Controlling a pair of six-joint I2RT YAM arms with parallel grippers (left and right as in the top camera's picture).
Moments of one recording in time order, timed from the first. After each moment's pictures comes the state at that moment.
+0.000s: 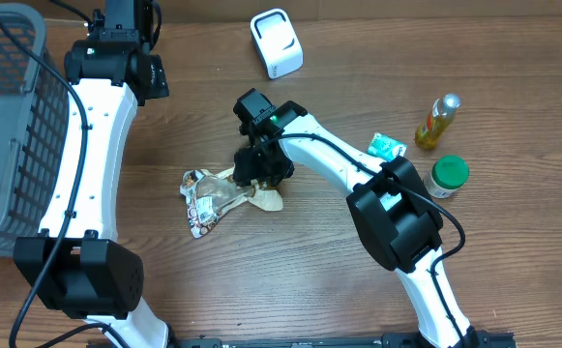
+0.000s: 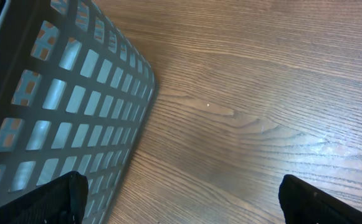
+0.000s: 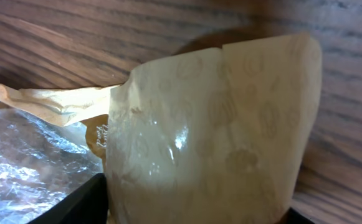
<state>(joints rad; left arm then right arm) -0.06 1.85 1.87 -1.11 -0.51 -0.23 0.68 2.32 1.84 -0.93 -0.26 0.41</state>
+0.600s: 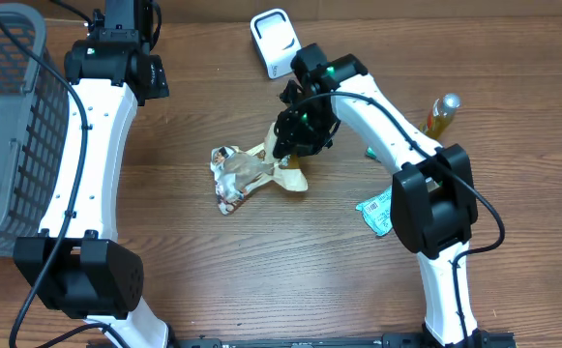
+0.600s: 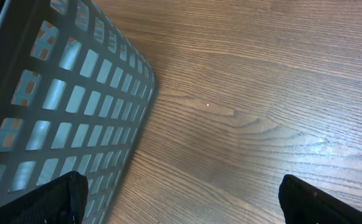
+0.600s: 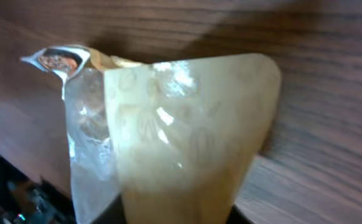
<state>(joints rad) -0.06 1.85 1.87 -1.11 -0.51 -0.23 0.46 2.28 1.98 -1.19 -0.51 0.29</state>
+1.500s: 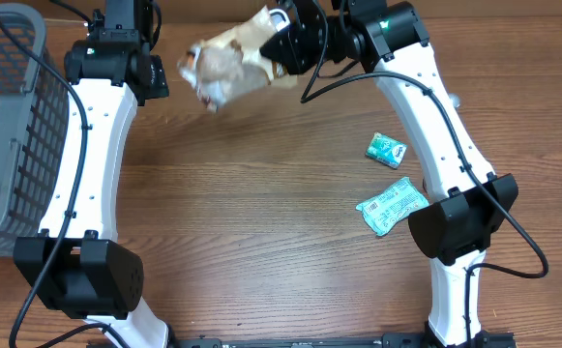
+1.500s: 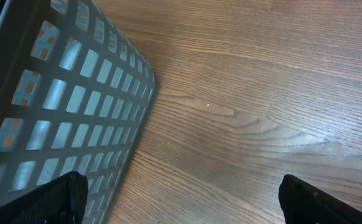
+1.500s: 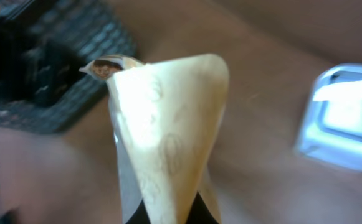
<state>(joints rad) -0.06 1.85 1.87 -1.11 -0.51 -0.23 0.39 2.19 2.38 -0.96 -0.57 -0.10</state>
